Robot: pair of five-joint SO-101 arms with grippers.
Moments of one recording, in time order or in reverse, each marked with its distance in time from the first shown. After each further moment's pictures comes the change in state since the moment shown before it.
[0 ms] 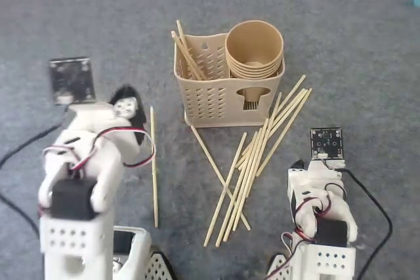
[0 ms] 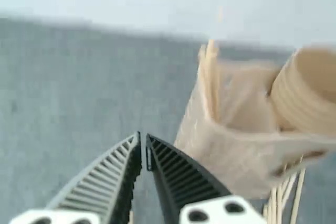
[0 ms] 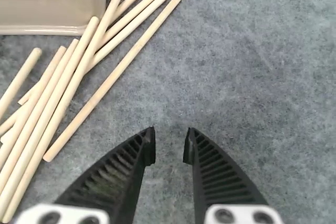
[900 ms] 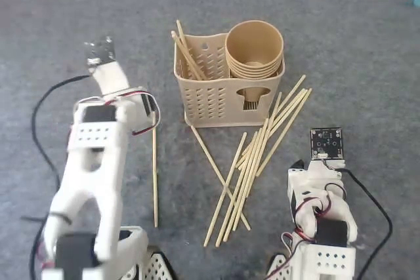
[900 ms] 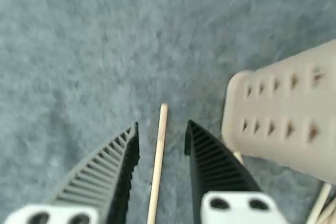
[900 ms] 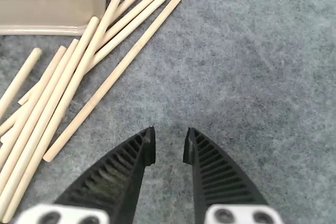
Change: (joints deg) left arm -6.3 42.4 0.0 -13.9 3.1; right arm 0.0 0.0 0.0 0.0 0.0
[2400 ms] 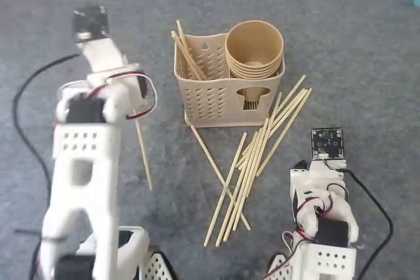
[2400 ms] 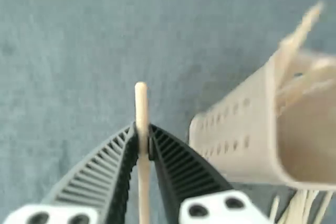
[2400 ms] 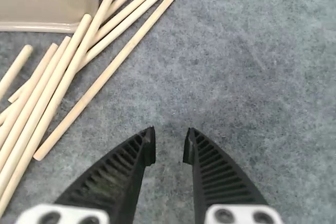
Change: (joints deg) left arm 2.0 -8.2 -14.6 10.0 -3.0; right arm 1.5 0.0 0.0 0.0 2.0
